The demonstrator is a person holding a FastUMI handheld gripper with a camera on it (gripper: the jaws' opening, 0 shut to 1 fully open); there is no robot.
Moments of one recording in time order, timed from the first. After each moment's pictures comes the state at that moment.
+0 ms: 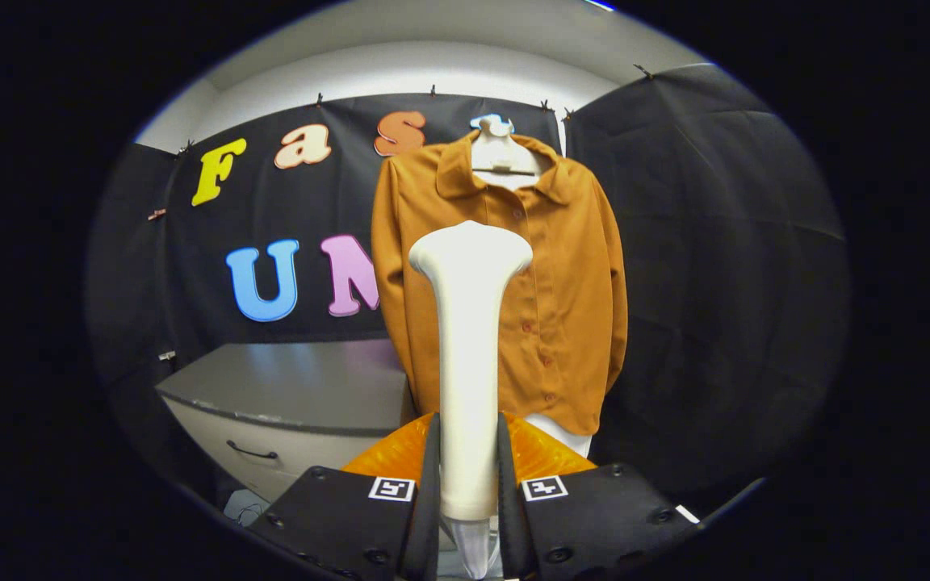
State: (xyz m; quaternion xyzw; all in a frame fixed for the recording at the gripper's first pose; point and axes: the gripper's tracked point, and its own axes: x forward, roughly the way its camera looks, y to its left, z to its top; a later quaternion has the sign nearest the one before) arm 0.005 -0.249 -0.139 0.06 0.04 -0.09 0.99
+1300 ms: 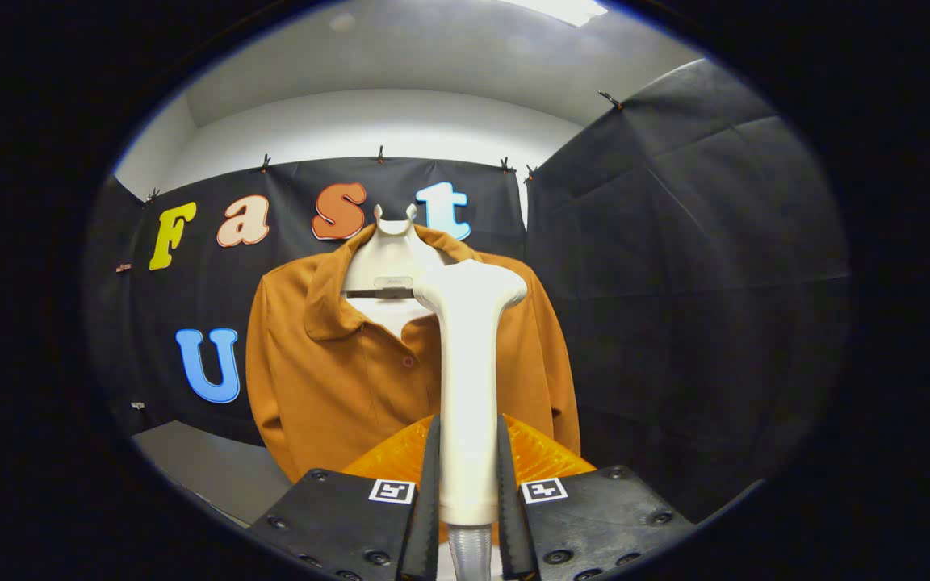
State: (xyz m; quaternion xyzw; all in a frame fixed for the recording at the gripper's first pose) arm 0.124 -0.432 -0.060 0.08 -0.06 -0.13 0.99
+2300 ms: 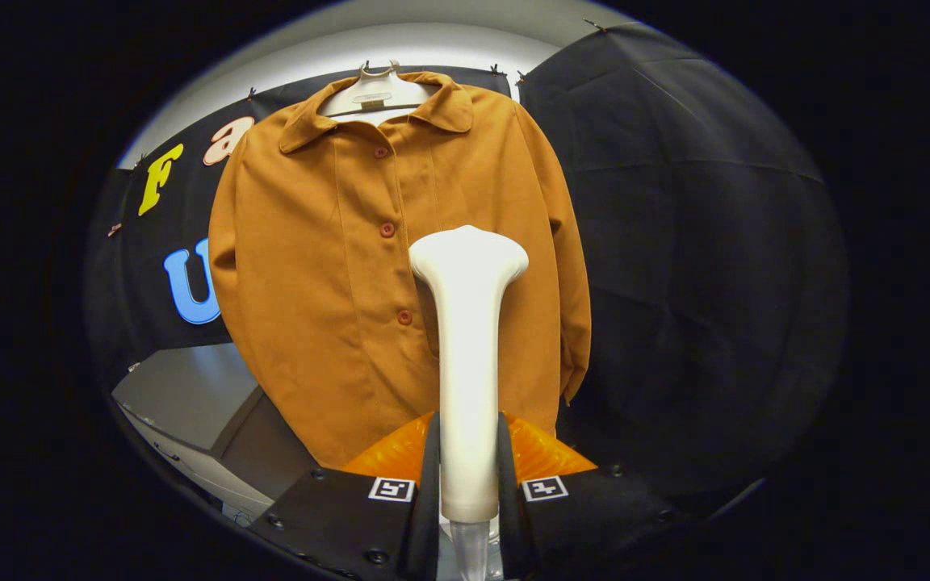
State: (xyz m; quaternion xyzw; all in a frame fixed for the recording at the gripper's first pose) arm 0.116 -0.421 -0.265 0.10 0.12 -0.13 0.98
